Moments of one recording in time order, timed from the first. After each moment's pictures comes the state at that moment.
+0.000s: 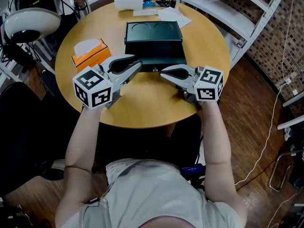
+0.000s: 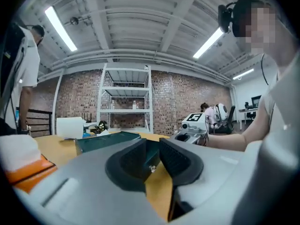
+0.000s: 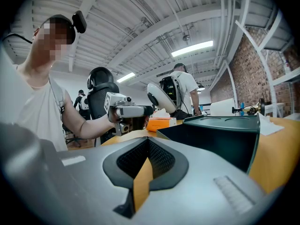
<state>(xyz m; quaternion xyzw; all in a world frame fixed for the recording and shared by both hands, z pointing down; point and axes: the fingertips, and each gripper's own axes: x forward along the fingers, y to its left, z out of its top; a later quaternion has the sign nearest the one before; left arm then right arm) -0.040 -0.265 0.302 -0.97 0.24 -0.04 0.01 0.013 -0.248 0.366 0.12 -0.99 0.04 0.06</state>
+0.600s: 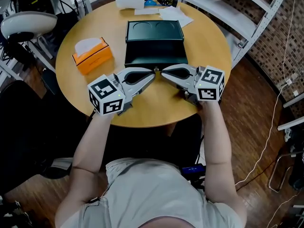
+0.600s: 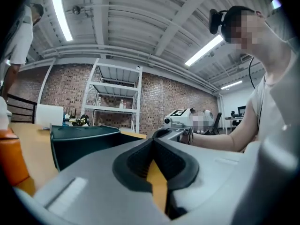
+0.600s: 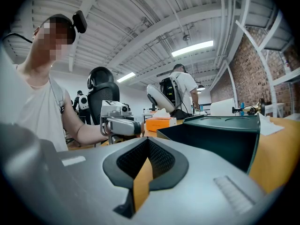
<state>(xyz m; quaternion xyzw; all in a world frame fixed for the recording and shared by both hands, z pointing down) 0.003 -0.234 0.337 -0.99 0.15 -0.01 -0.01 0.016 -0.249 0.366 0.12 -0.99 0.04 0.06</state>
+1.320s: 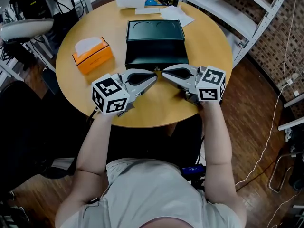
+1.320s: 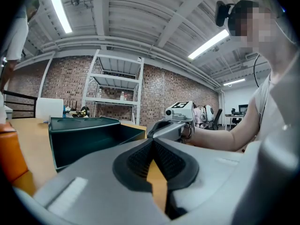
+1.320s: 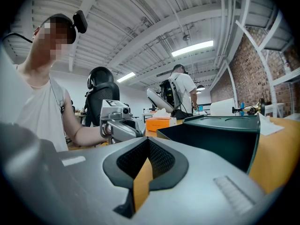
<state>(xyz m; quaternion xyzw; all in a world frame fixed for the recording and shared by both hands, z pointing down) 0.008 -0.237 0.357 -0.99 0.16 -0.06 -0.03 0.014 -0.249 0.367 0.12 -0.99 0.05 0.06</state>
